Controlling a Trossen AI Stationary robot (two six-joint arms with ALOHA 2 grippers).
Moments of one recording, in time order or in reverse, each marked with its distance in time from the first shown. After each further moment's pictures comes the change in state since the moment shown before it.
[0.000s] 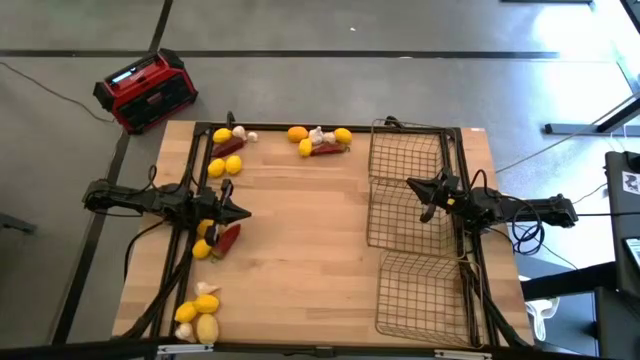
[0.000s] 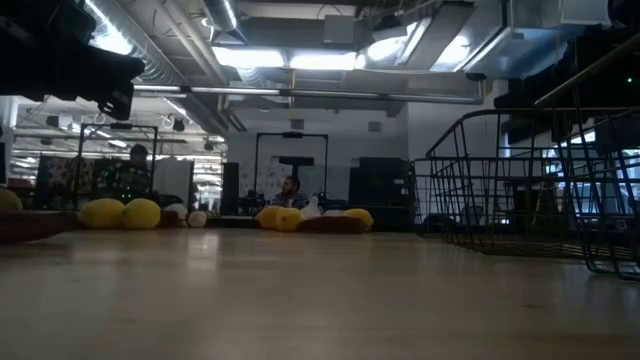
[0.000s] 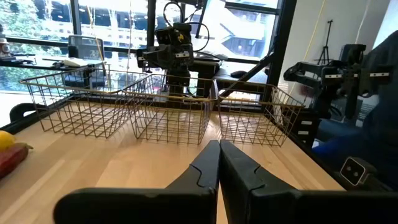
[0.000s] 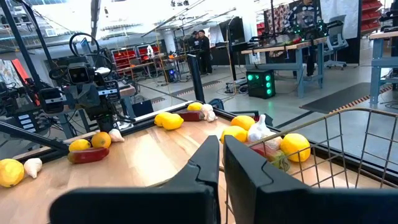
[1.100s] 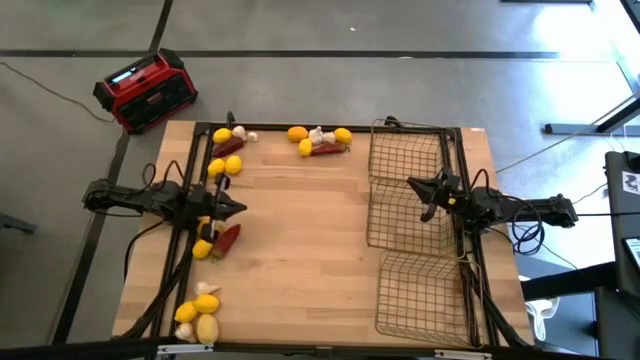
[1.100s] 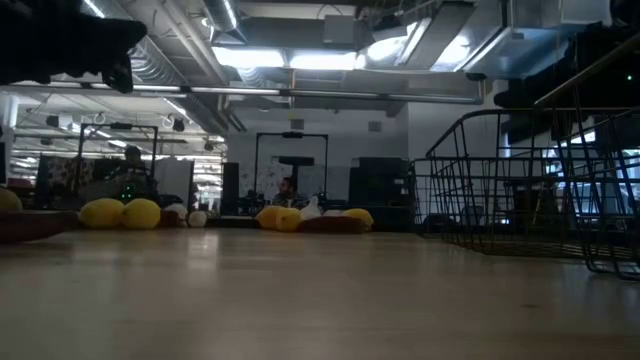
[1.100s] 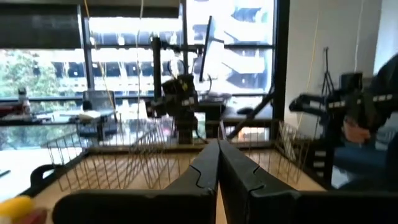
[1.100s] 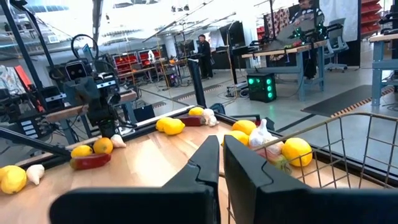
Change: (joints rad) left arm 0.000 0.000 -0.001 0.197 -0.021 0.132; right arm -0.001 0.000 0.000 0.024 0.000 0.000
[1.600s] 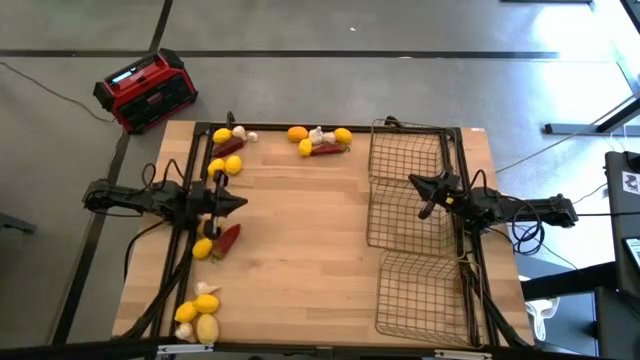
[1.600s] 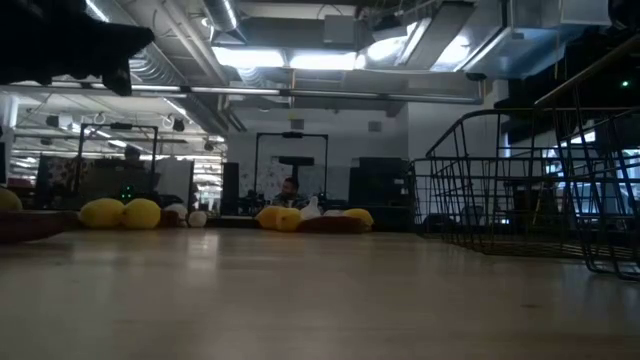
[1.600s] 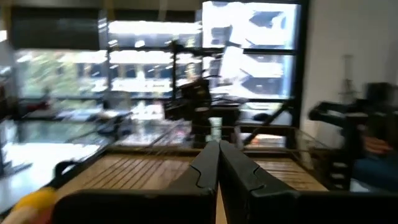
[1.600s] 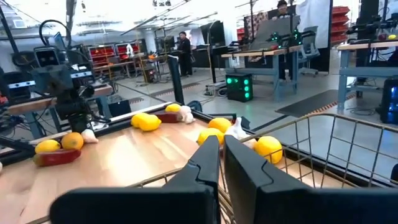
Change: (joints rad) left arm 0.000 0.000 0.000 -0.010 -0.128 -0.035; right arm 0.000 0.000 0.000 -0.033 0.088 -0.053
